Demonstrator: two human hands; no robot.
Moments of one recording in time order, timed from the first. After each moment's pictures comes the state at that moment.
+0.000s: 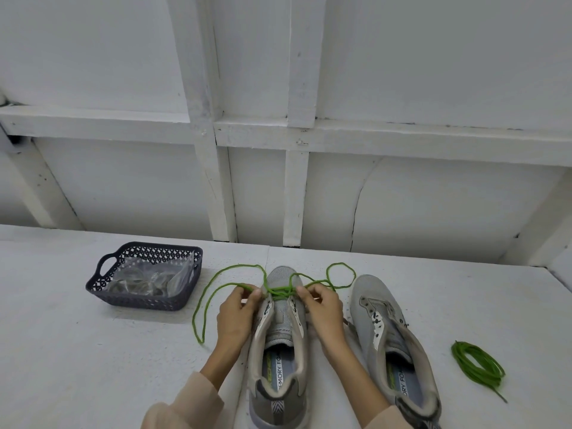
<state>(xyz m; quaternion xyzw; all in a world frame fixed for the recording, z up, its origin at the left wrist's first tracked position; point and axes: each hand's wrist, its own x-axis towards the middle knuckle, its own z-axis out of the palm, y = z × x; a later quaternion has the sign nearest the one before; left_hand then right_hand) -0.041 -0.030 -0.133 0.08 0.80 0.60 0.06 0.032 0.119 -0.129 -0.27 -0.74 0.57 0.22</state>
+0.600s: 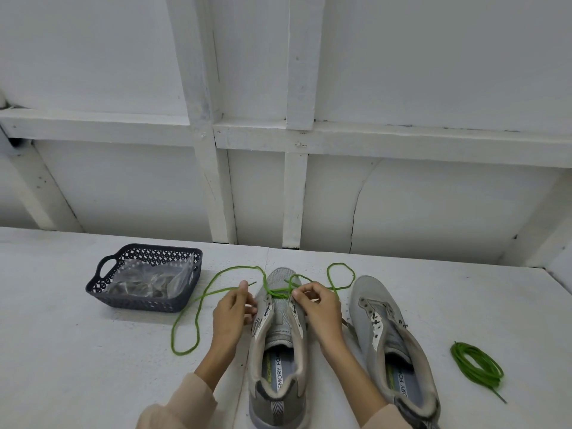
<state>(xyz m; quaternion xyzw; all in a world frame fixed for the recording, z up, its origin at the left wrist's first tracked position) -0.043 -0.034 -0.129 0.01 0.71 0.69 0.11 0.032 0.116 -0.124 -0.28 -0.75 0.56 0.21</state>
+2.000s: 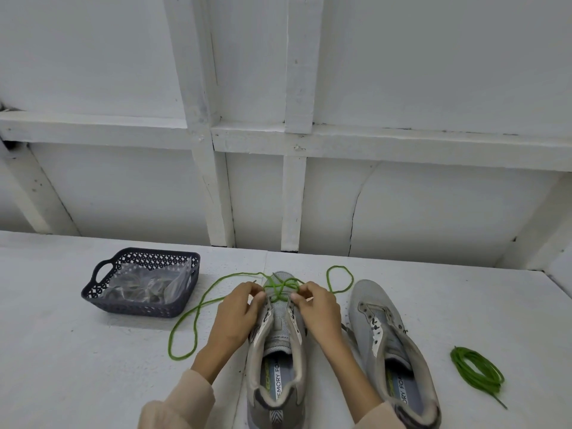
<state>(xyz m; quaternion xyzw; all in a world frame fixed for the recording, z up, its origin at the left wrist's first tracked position) -0.060 -0.035 -0.127 0.29 0.87 0.40 -0.01 0.024 0.121 -0.110 -0.28 -0.86 0.40 0.15</state>
